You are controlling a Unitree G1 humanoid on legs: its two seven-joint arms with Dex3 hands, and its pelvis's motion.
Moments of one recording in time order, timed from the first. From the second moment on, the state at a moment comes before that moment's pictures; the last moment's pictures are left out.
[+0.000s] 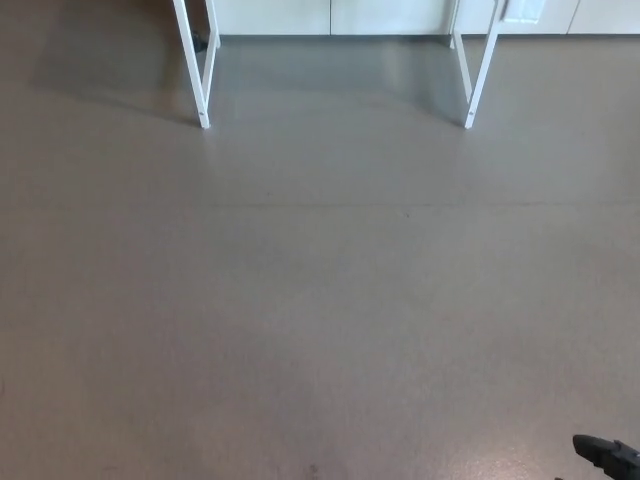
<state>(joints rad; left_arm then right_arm) 0.16 0.33 0.40 0.80 -0.12 -0.03 -0.28 -0.03 -0.25 -0.11 0.99 -0.09 -0.23 0.00</state>
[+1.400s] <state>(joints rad) 0.21 0.33 0.37 0.86 -0.18 -0.13 -0.34 -0.03 -0.26 -0.09 1.07 -0.07 -0.35 -0.01</state>
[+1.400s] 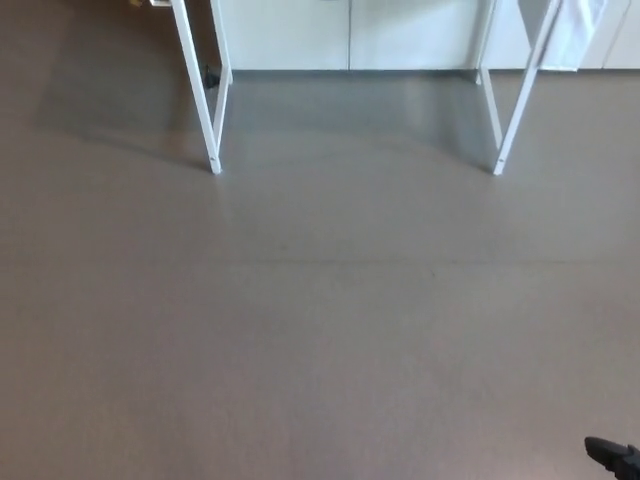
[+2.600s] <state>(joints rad) 0.24 0.34 0.36 0.87 -0.18 -0.18 -0.33 -0.02 -0.26 -0.04 1.08 -0.09 -0.35 -0.04</state>
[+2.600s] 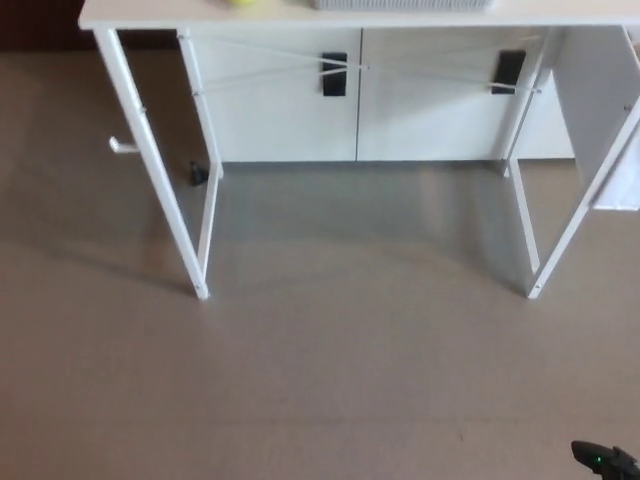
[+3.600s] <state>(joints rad) 0.29 0.35 0.30 0.90 -0.17 -0.21 -0.33 0.08 -0.27 -0.05 1.09 -0.10 -0.39 -0.04</state>
